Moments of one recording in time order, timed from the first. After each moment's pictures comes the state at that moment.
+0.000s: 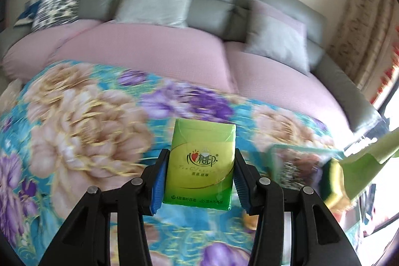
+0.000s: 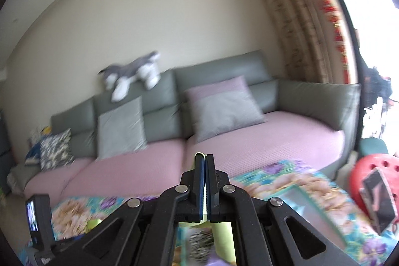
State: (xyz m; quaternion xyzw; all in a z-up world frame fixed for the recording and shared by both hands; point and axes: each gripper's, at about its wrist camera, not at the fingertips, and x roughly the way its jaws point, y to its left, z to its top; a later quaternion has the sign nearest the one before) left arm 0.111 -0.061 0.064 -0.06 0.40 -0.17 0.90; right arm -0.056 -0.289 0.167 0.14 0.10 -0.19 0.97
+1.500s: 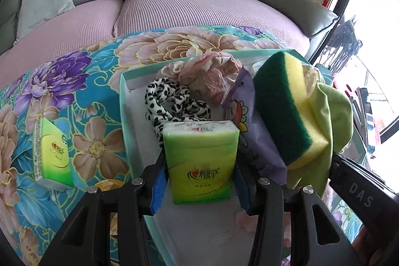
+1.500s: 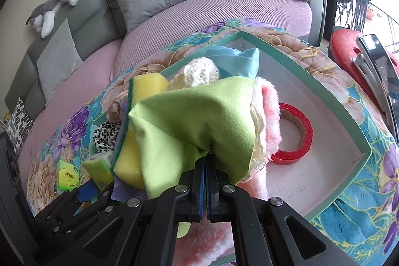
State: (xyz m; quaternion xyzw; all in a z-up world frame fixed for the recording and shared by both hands) left arm 0.066 -0.248 -0.012 0.09 0.47 -0.33 0.81; right arm -0.034 -0.380 -0.005 0.28 0.40 -0.24 0.84
